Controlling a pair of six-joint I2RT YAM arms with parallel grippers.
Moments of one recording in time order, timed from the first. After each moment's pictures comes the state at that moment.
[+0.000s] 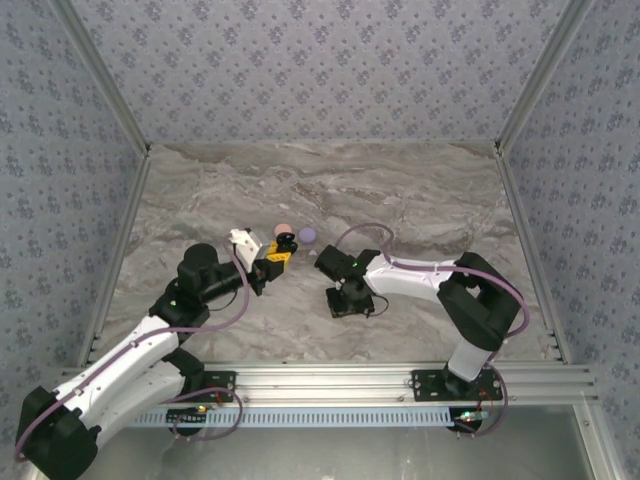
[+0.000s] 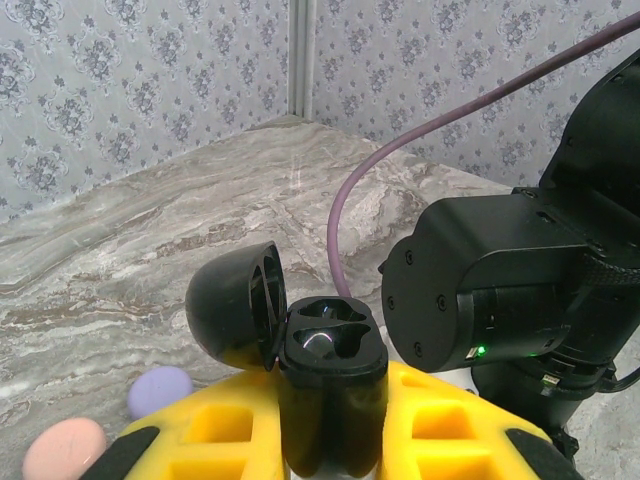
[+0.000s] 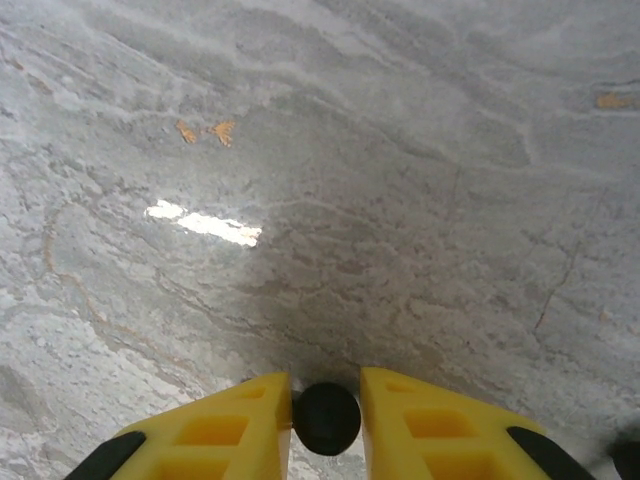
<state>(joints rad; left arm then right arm) -0.60 0.78 0.47 0.14 0.39 -0.01 0.92 1.70 0.99 -0.69 -0.09 0.67</state>
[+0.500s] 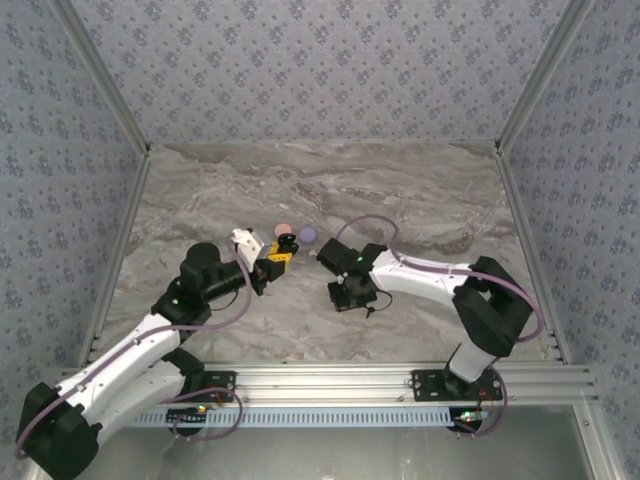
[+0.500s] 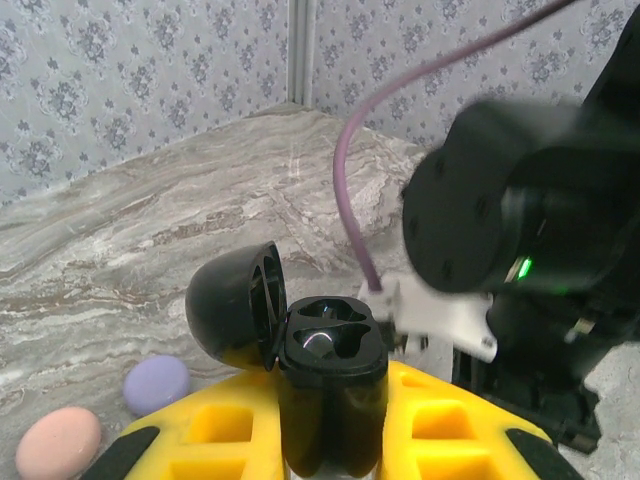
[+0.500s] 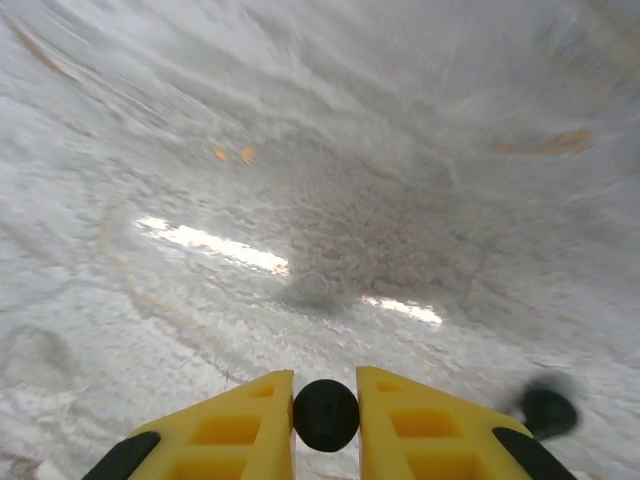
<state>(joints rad) -0.60 0.81 0.47 0.14 0.40 -0.01 0.90 1.61 1.05 -0.79 -0.02 0.59</state>
